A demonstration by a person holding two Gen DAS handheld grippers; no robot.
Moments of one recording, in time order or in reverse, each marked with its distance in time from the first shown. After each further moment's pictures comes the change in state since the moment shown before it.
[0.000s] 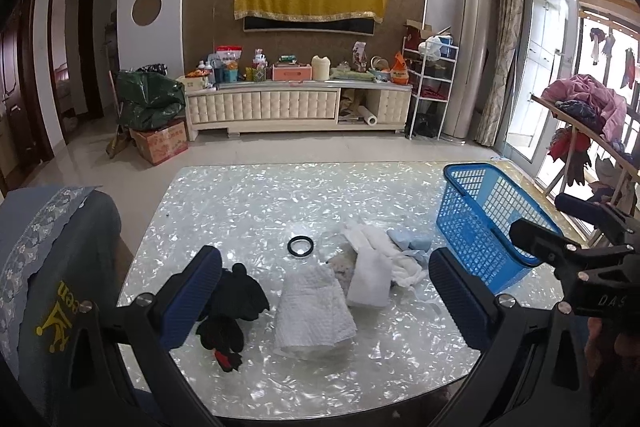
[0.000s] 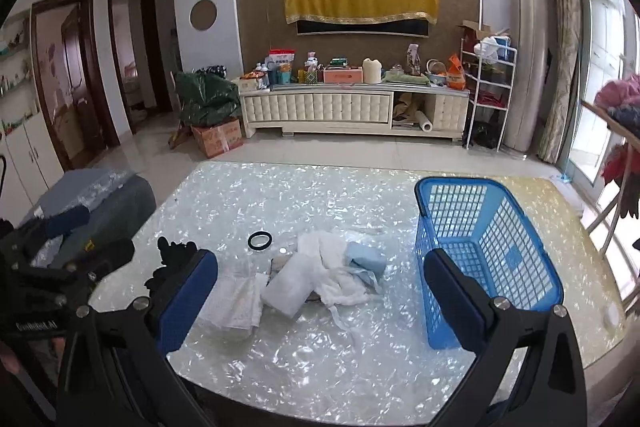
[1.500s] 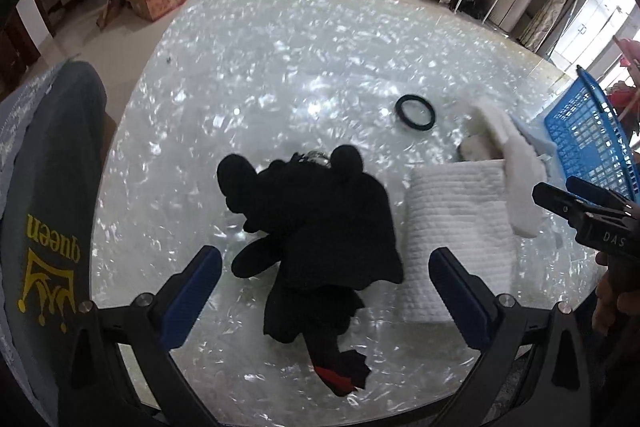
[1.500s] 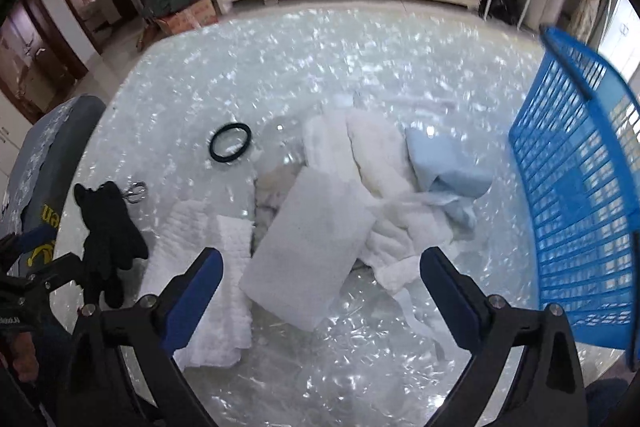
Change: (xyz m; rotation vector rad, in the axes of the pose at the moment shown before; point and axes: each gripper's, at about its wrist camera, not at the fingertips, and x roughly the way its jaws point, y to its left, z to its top) left arm 0.174 0.136 -0.051 -0.108 0.578 0.004; right arm 0.183 0.025 -0.033 0.106 0.538 -0.013
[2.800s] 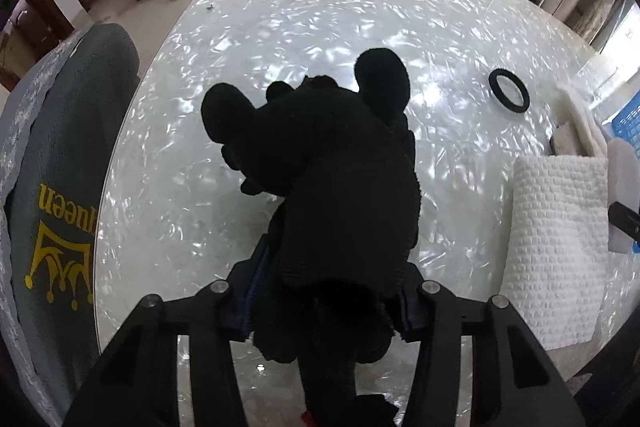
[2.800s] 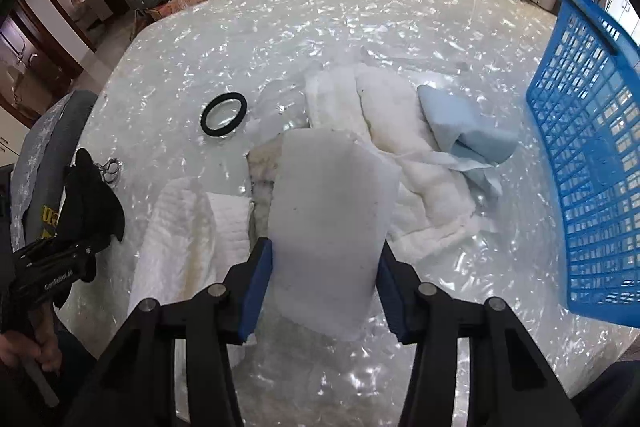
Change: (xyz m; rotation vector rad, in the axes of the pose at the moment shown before) left arm 0.067 0.033 0.006 -0.077 0.092 0.153; right arm 0.019 0.008 -0.009 0.034 0.061 0.017
